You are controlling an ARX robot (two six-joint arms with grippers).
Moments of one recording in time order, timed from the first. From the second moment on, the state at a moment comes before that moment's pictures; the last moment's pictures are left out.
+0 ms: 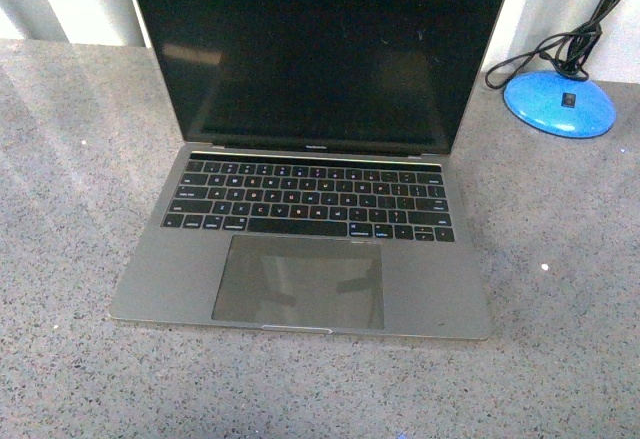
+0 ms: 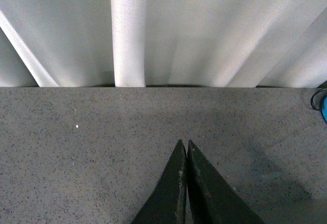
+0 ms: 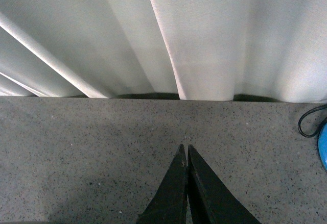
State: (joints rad) left arm -0.21 1.90 1.27 0.20 0.00 -0.11; right arm 0.32 2.01 1.42 0.10 0.08 0.32
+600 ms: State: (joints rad) left arm -0.18 1.89 1.23 0.08 0.01 -0.11; right arm 0.40 1.86 1.20 0.09 0.16 0.44
